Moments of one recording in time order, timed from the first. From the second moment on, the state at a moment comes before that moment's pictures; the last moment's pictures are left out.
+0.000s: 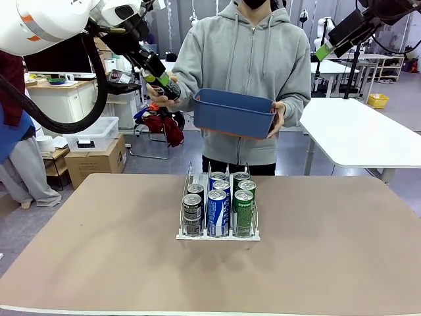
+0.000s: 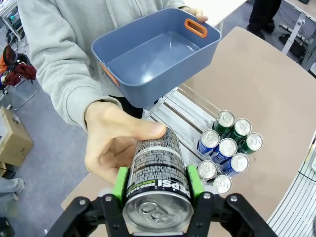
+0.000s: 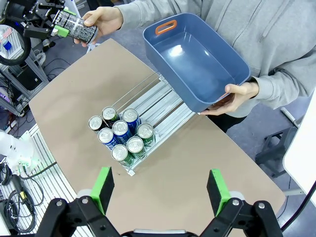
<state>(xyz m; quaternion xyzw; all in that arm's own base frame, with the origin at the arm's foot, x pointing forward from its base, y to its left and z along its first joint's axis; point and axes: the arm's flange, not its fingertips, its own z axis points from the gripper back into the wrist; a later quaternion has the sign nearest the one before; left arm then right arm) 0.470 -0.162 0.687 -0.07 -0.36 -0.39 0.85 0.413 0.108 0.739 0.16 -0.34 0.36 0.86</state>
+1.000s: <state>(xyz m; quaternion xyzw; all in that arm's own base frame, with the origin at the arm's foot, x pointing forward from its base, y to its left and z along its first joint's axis) 0.471 -0.165 0.685 -0.07 -0.35 -0.39 0.85 0.413 0.108 0.739 0.16 -0.34 0.36 0.86</state>
